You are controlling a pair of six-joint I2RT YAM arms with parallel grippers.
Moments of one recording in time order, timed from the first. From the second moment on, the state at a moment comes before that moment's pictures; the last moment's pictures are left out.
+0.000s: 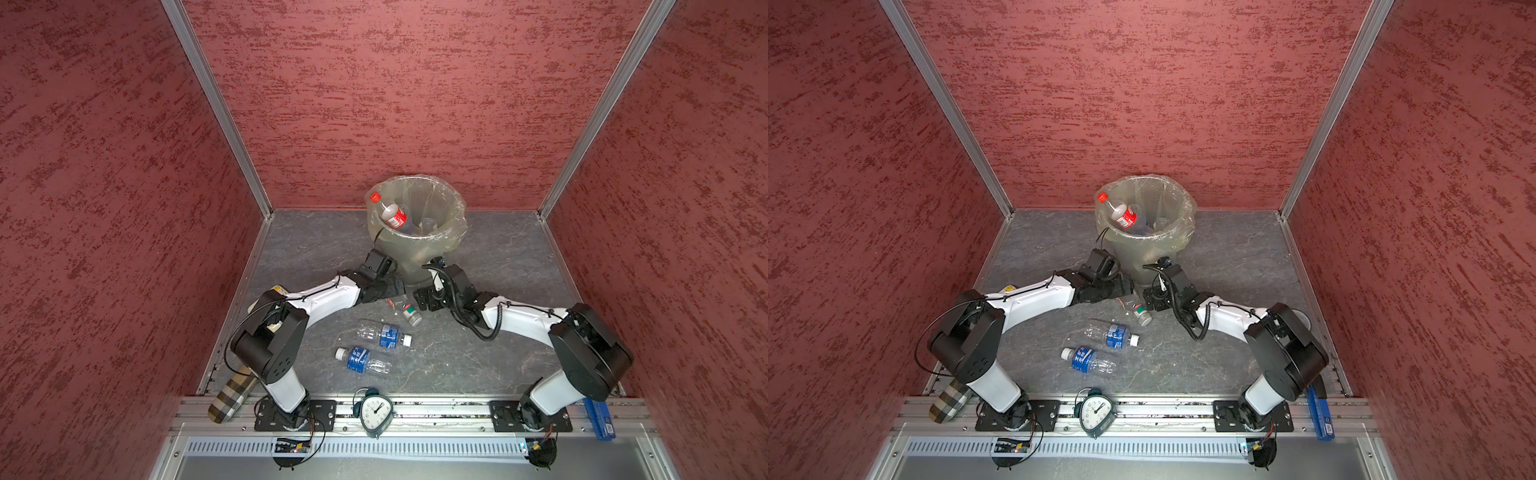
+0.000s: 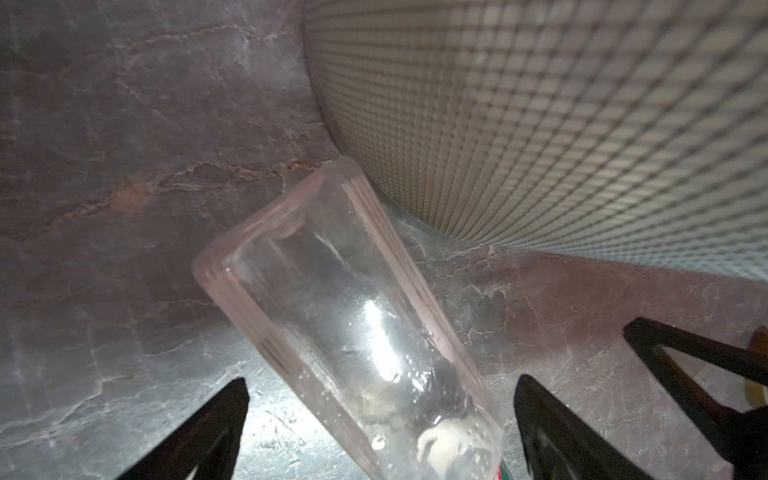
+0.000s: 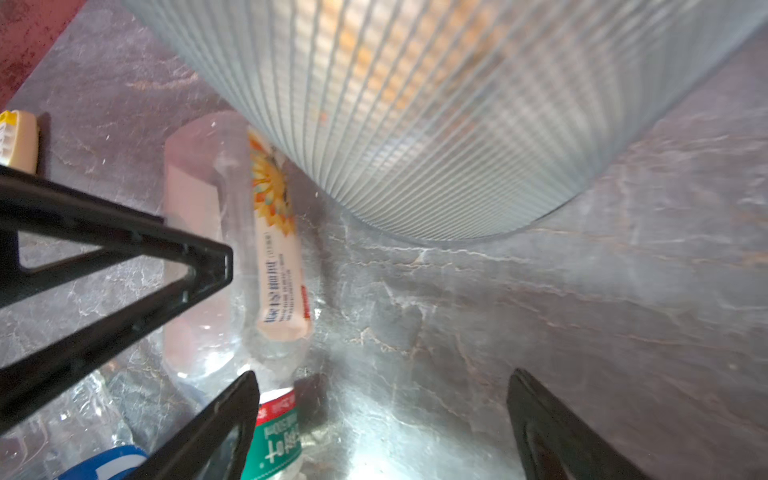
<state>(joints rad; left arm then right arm) -0.60 1.68 1.03 -0.33 0.00 -0.73 0.64 1.57 0.78 0.06 0.01 0.35</state>
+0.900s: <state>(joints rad) -0.60 1.73 1.01 -0.31 -0.01 -0.81 0.59 1.54 0.77 0.06 0.03 0.35</state>
